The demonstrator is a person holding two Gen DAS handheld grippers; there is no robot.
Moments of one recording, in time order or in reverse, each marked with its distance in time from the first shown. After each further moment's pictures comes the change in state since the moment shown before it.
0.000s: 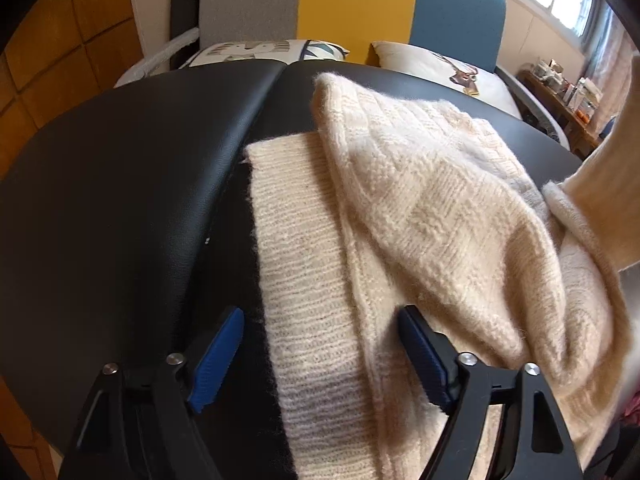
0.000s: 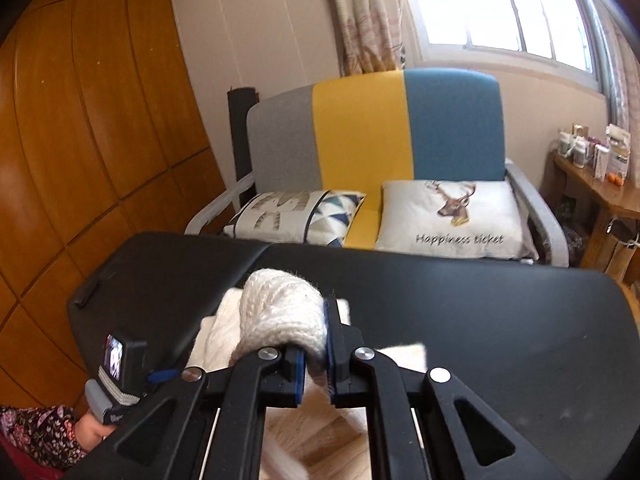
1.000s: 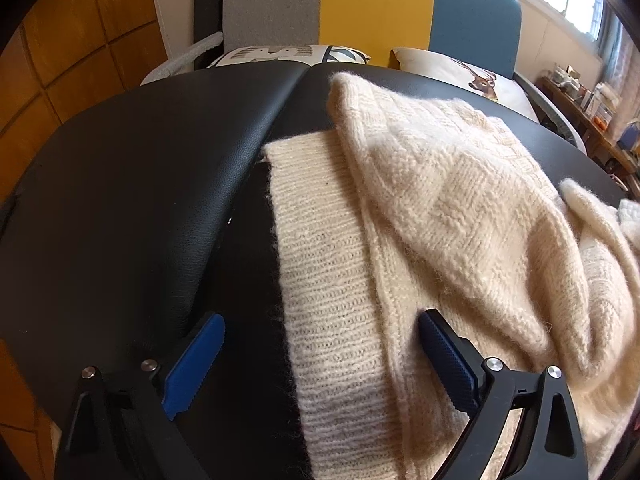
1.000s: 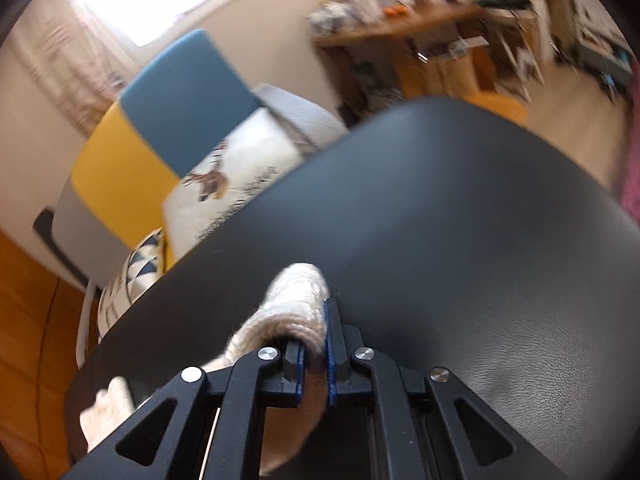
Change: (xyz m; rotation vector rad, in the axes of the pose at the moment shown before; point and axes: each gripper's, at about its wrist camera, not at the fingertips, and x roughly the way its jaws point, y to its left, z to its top) left arm -0.017 0.001 -0.016 -0.025 -0.031 0.083; right arm 0.028 -0.332 -0.112 0.762 0.070 -0.377
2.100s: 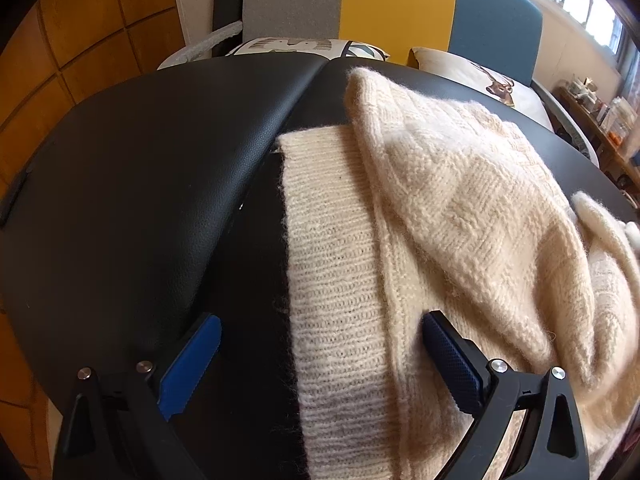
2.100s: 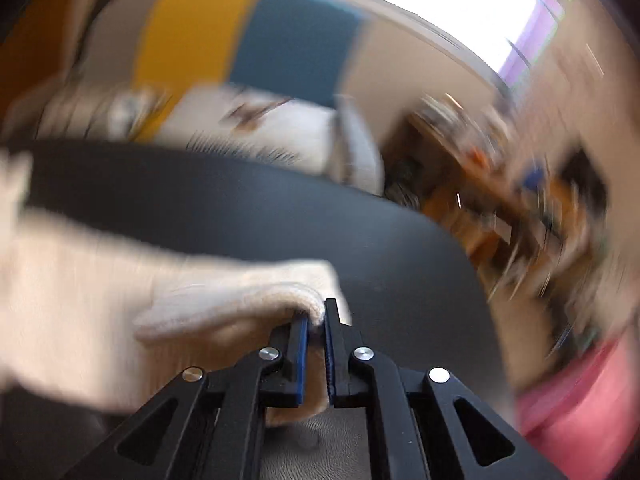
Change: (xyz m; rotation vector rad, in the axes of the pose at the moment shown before) left arm 0.000 -0.006 -0.007 -0.063 0.019 0.029; right arm -0.022 0.071 -0.052 -0.691 -0.157 -0.296
